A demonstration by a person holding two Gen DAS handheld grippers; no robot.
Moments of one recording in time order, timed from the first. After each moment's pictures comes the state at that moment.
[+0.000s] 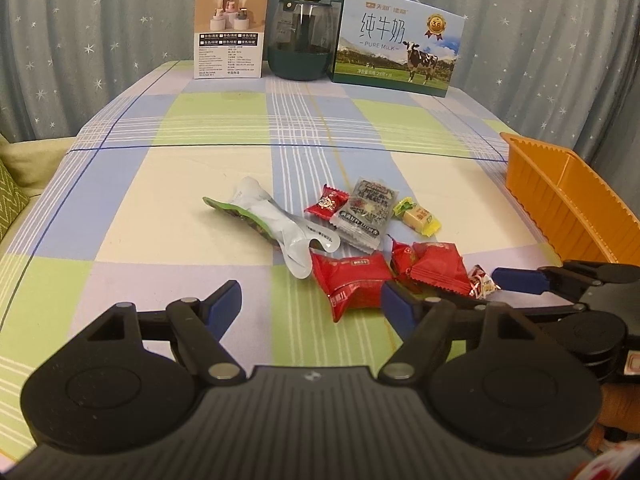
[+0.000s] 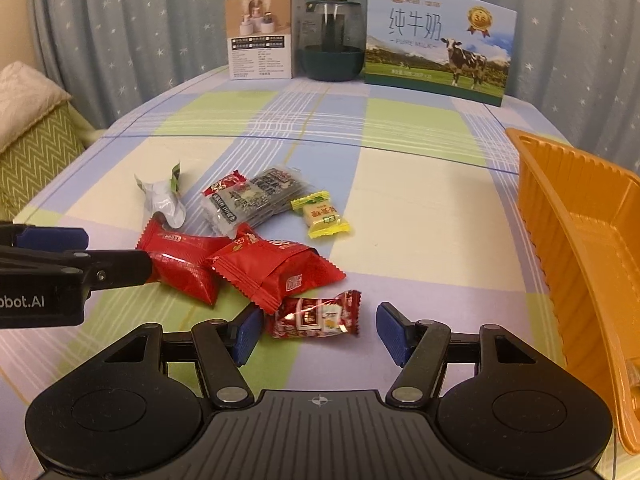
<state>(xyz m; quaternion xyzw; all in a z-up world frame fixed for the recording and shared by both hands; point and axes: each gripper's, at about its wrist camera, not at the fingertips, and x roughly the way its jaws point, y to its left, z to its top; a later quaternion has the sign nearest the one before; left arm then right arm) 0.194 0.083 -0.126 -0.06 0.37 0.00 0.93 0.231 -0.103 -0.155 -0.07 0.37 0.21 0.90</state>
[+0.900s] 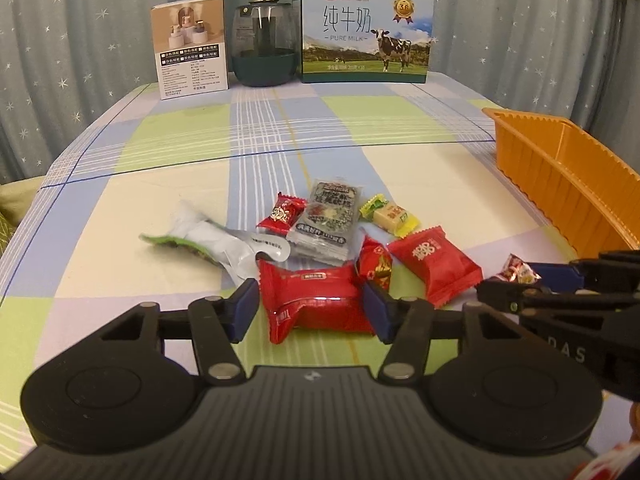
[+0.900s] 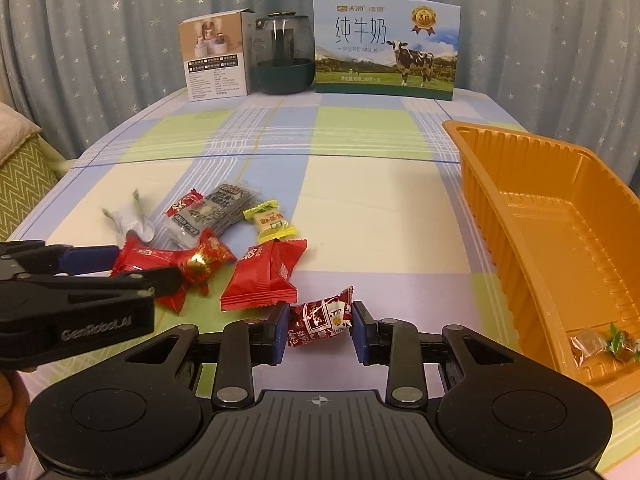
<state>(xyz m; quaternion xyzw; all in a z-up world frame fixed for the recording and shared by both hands) 0.220 0.040 -0.144 0.00 0.36 -0.01 0.93 0.223 -0.133 -0.143 -0.03 0.37 0.16 0.92</state>
